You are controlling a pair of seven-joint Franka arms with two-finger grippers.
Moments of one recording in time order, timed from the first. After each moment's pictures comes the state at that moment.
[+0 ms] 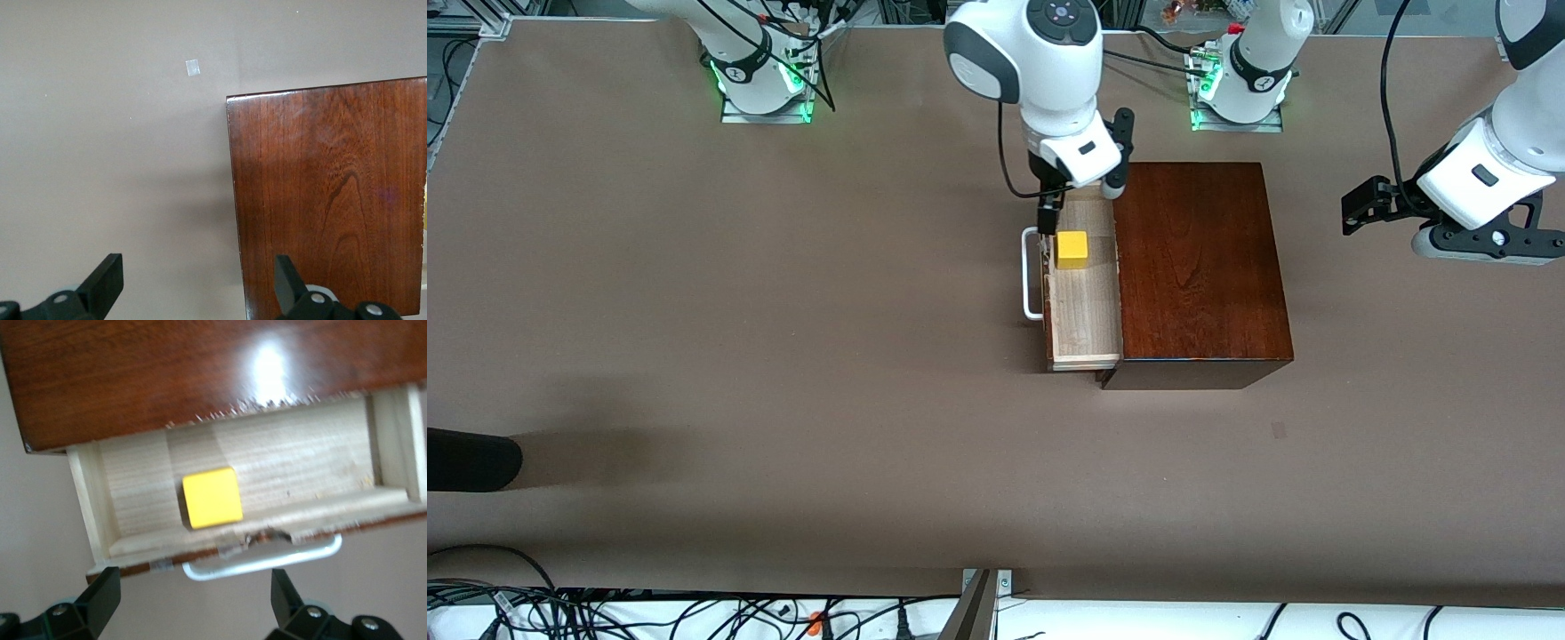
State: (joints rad) left arm -0.05 0.02 -0.04 -1.65 0.02 1.58 -0.02; right arm 0.93 0.66 0.06 -1.15 -0.04 1.89 -0.44
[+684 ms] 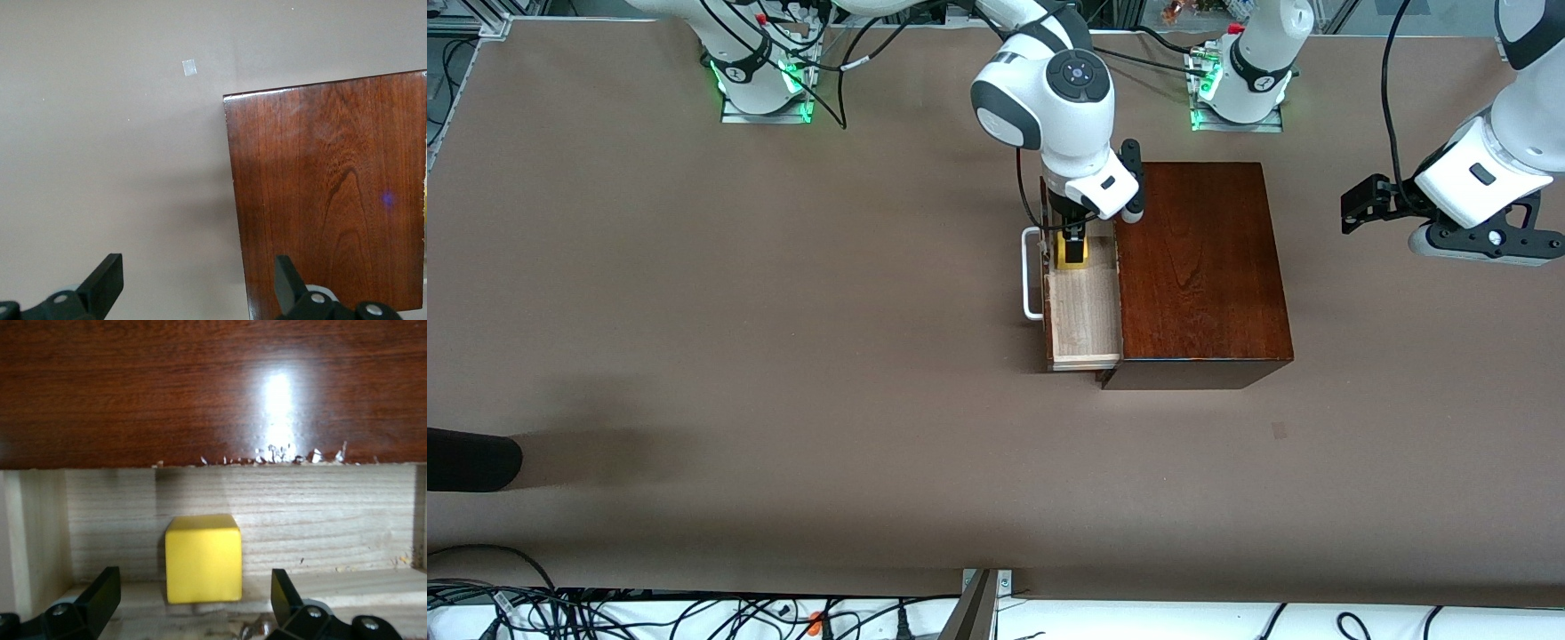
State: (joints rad) left arm -0.05 0.02 -0.04 -1.65 0.02 1.58 0.01; right arm 0.94 0.80 0.05 -1.10 -0.04 2.02 -0.57
